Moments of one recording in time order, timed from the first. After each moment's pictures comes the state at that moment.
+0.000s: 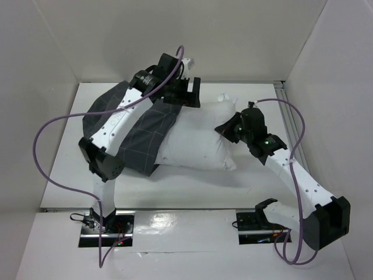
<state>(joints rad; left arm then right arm) -0.58 2.04 2.39 -1.09 0.21 -0.35 0.38 1.07 0.92 -0.34 -0.03 0.96</state>
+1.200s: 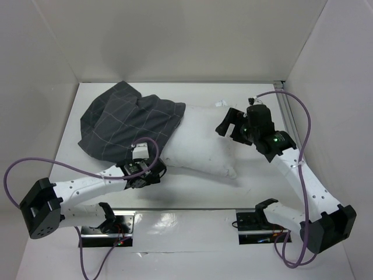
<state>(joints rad) -0.91 1.18 0.72 -0.80 -0.54 -1.06 0.36 1.07 1.04 -0.59 -0.03 0.65</state>
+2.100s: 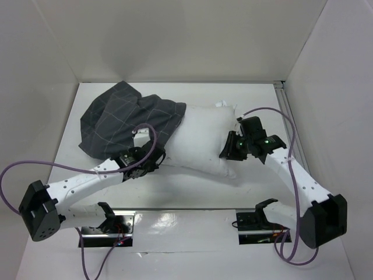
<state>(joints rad) -0.83 1.18 0.82 -0.70 -0.53 -0.94 0.34 1.10 0.89 -0.71 -0.22 0.55</state>
